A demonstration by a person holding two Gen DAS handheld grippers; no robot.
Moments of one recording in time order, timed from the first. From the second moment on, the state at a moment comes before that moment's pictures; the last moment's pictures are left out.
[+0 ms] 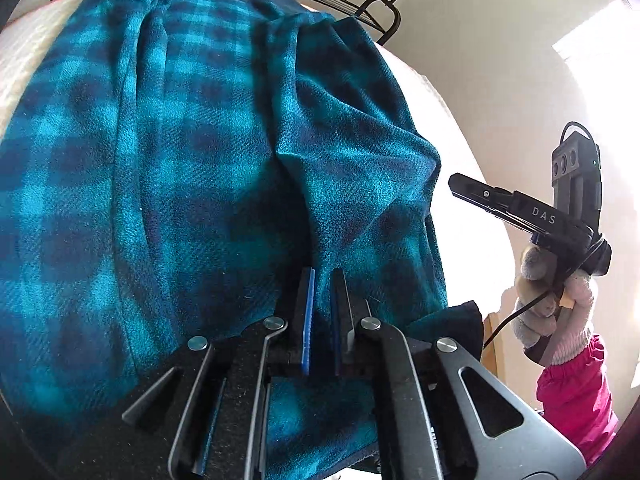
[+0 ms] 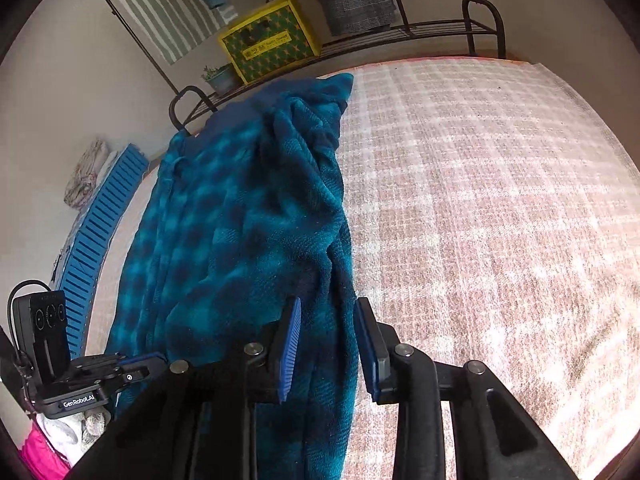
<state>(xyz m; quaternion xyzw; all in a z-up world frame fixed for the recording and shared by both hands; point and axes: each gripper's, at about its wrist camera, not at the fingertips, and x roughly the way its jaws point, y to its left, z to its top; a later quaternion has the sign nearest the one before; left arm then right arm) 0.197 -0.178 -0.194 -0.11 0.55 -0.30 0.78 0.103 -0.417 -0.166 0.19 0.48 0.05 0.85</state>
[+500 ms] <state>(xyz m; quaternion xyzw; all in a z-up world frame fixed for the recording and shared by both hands) 0.180 -0.248 -0.200 -0.10 0.60 -0.47 0.65 0.108 -0.392 -0.208 0.21 0.53 0.08 0.81</state>
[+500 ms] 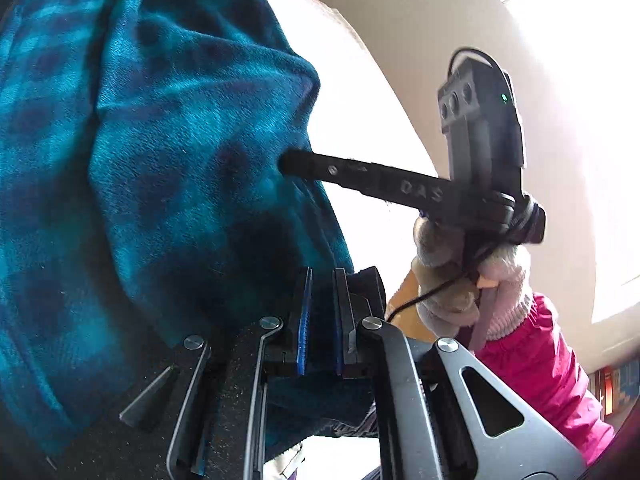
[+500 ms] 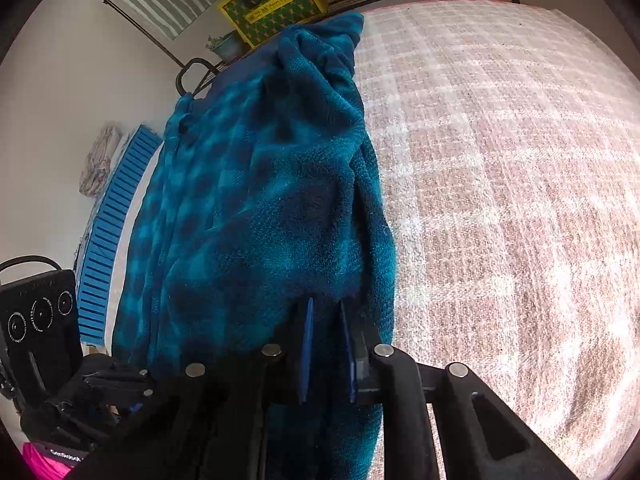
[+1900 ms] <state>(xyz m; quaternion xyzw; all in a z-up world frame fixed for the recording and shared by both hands) 0.154 -0.247 -0.231 0.00 0.54 -0.46 0.70 0.329 -0.432 -0.167 0.09 0.47 0.06 0.87</state>
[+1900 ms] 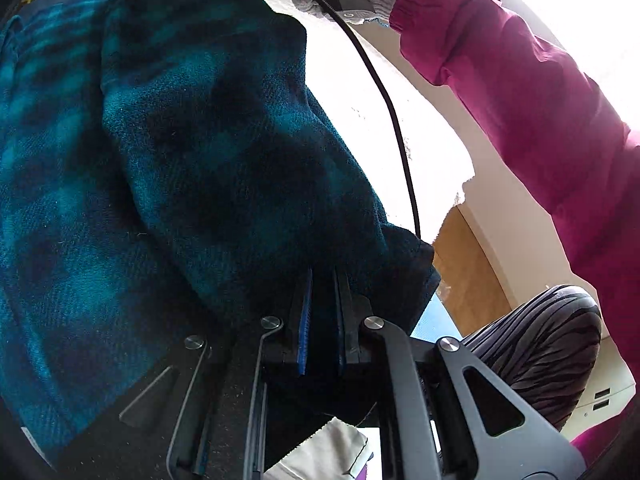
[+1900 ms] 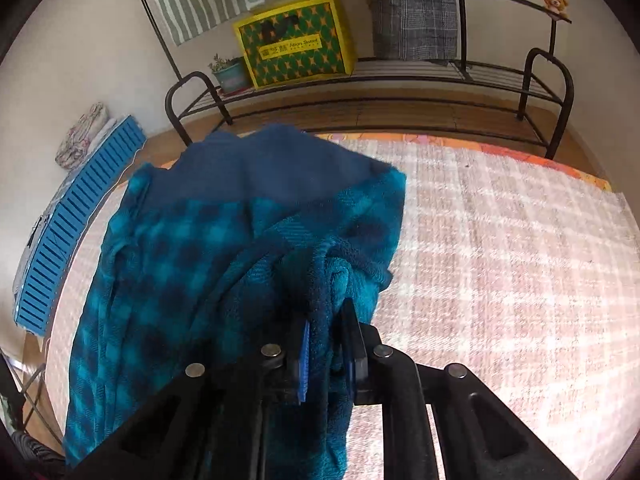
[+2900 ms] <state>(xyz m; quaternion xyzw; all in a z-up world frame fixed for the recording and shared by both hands) 0.132 -0.251 -0.229 0.02 0.52 -0.46 0.72 0.373 -0.351 -0.210 -0.01 0.50 0.05 0.87</state>
